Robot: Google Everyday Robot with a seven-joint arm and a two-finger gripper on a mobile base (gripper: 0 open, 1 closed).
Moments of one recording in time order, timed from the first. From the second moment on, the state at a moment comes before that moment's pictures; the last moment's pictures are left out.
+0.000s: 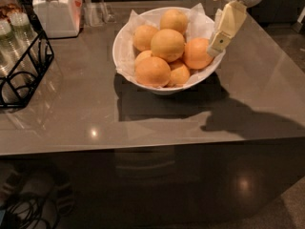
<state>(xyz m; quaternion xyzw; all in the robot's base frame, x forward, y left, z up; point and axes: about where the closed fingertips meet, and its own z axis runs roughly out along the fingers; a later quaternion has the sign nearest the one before) 0.594 -0.149 1.005 -0.64 0.73 0.04 0.25</state>
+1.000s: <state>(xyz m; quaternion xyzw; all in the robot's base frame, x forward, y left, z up) 0.610 -0.135 0.991 -0.64 0.72 0.06 0.25</state>
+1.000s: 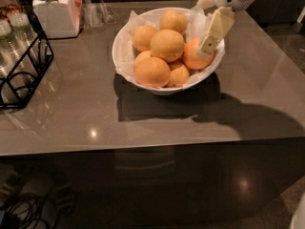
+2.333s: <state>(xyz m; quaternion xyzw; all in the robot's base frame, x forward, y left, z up) 0.642 -0.126 0.920 -0.65 0.73 0.10 0.20</state>
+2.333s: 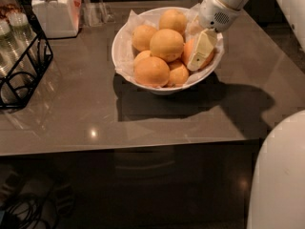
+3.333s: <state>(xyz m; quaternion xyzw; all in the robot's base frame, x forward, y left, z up) 0.648 -0.139 0.895 -0.63 0.75 0.10 0.17</state>
